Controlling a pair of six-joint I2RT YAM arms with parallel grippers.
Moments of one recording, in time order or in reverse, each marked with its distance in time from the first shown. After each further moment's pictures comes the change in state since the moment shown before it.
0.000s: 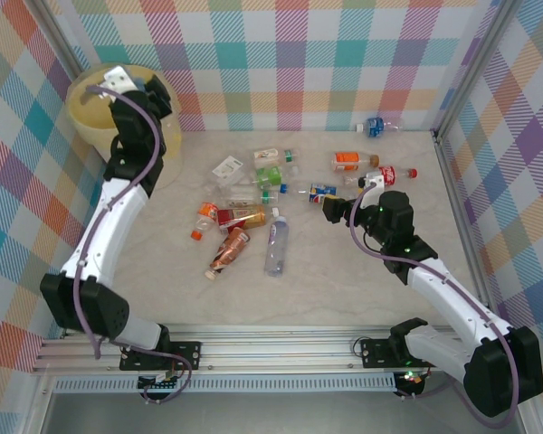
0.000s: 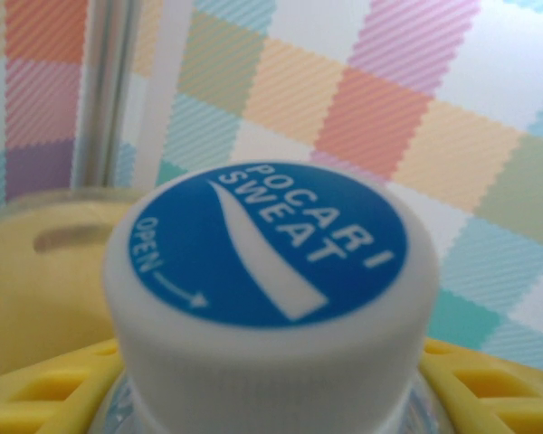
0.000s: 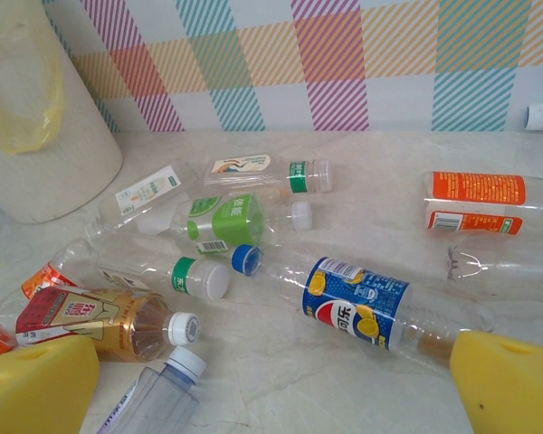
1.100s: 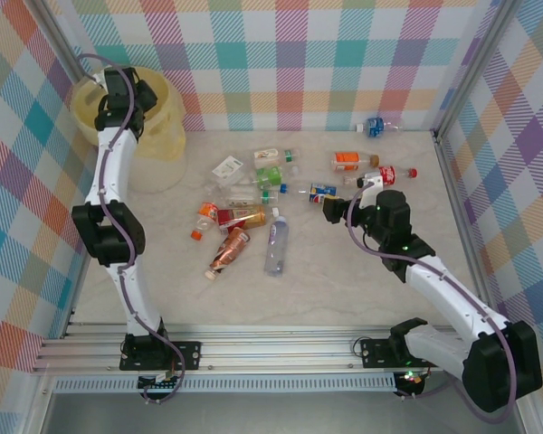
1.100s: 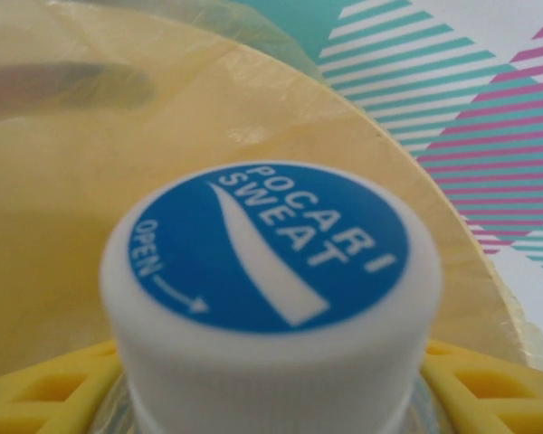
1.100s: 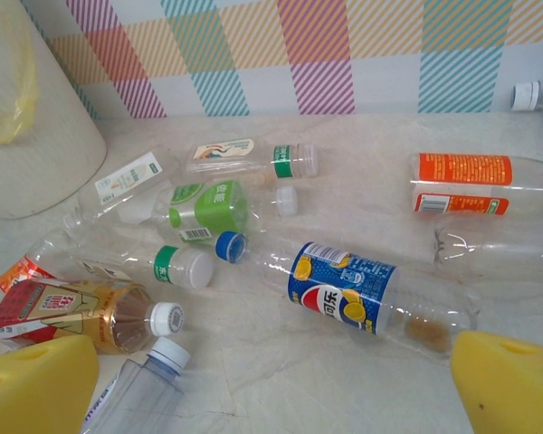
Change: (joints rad) left arm 0.237 0.569 0.589 -0.494 0.325 -0.186; right arm 0.000 0.034 0.003 -0.017 0.025 0.000
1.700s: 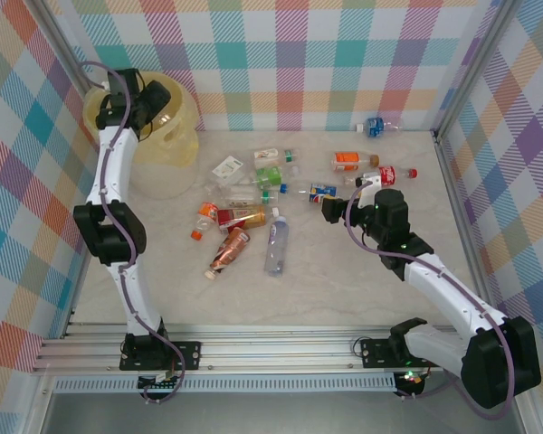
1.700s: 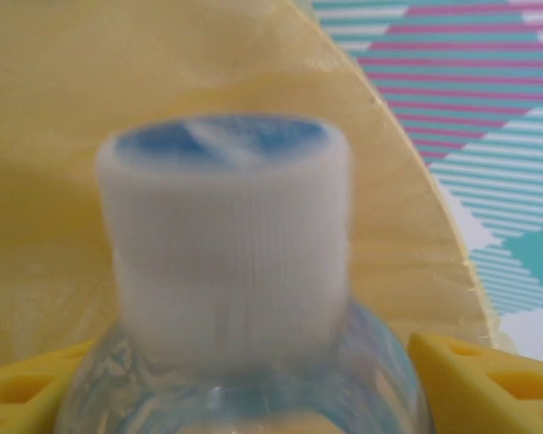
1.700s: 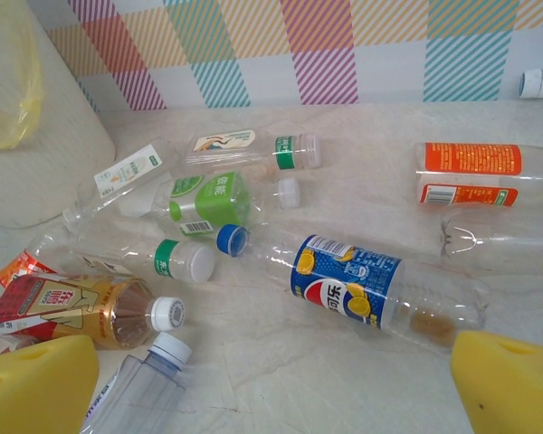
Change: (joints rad) left arm -0.011 0.038 0.060 -0.103 0.232 -0.182; right arm 0.000 0.018 0.006 0.000 -0.011 0.008
